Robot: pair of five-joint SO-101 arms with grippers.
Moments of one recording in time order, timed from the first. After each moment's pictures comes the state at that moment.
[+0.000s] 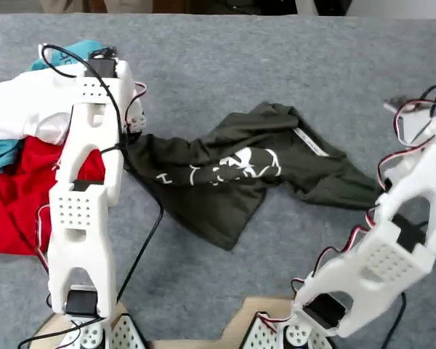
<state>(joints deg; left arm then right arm) -0.3 45.1 -50.9 100.1 11.6 38.2 24.5 -19.7 101.0 50.0</state>
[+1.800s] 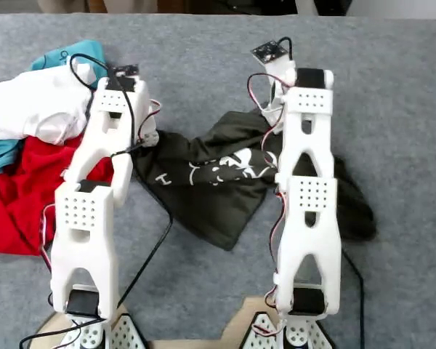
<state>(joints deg) 1.1 45.0 -34.5 84.1 8.7 -0.2 74.0 -84.1 96.3 21.1</state>
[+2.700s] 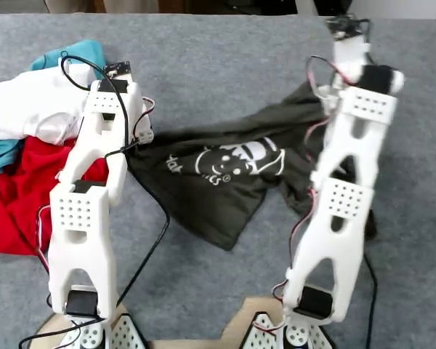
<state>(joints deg) 0.0 44.8 -32.4 80.1 8.7 15.6 67.2 -92.6 97.4 20.8</state>
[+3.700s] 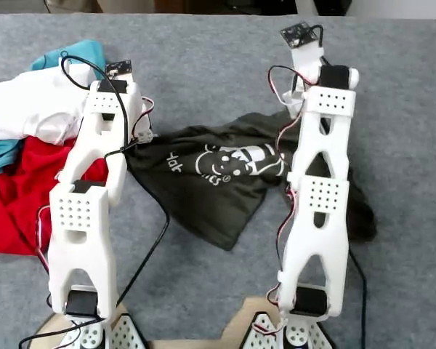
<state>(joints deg) -0.2 44.8 -32.0 79.0 6.7 3.9 70.7 -88.5 95.3 13.5</state>
